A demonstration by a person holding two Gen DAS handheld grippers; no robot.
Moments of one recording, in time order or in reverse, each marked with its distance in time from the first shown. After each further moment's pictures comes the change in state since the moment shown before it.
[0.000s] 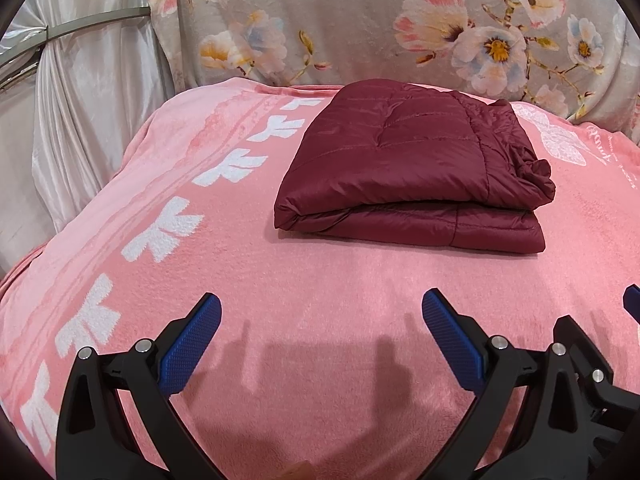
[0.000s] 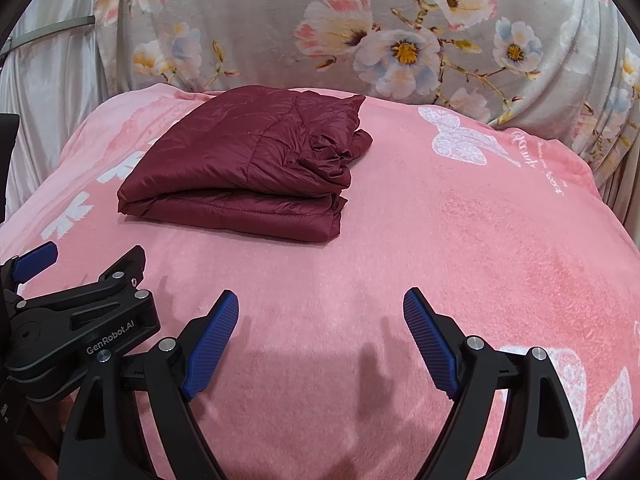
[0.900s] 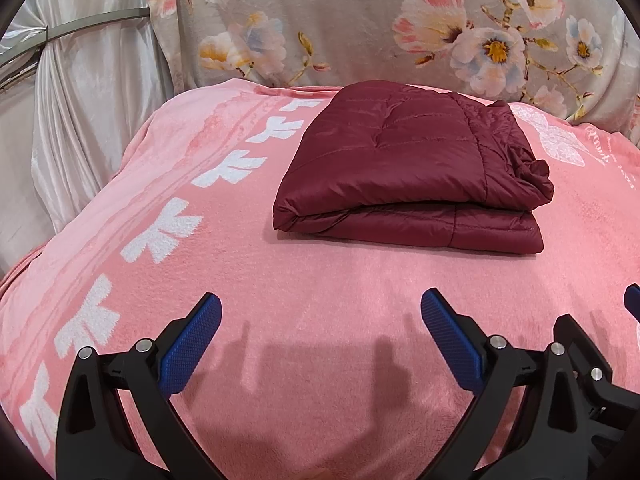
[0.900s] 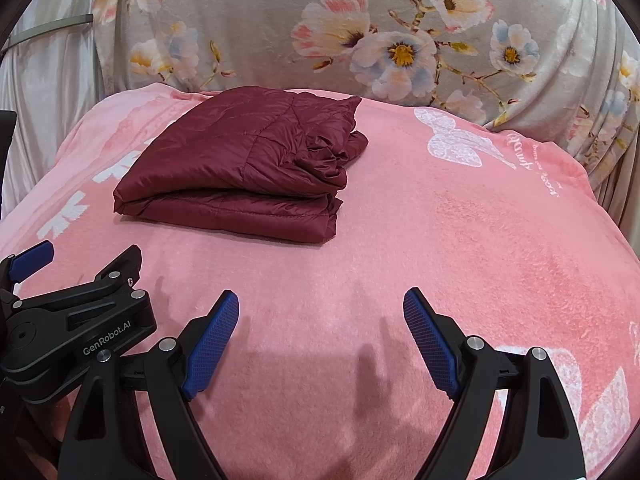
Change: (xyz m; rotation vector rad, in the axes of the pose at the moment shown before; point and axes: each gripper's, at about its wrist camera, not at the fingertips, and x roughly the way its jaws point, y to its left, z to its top) left arm -0.003 -0.001 0.002 0.000 -0.001 -0.003; right arm -0.001 -0.001 0.000 -0.003 -0.002 -0.010
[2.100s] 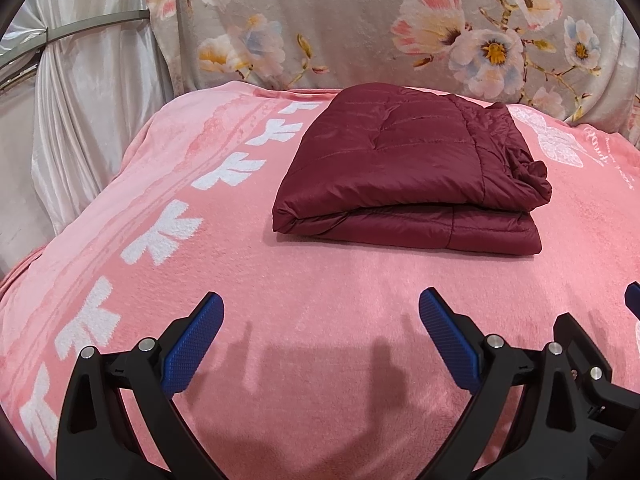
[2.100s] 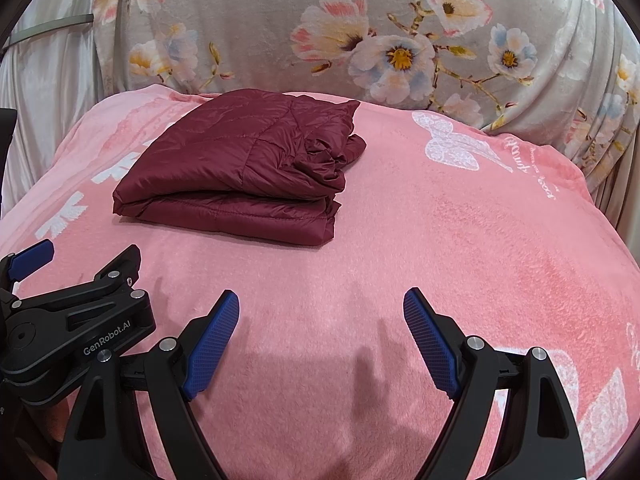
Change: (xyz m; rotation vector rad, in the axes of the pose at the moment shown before) left arm -0.001 -0.001 0.001 -0.001 -0.007 -0.004; right arm 0.001 -0.002 0.000 0.000 -0.002 0.000
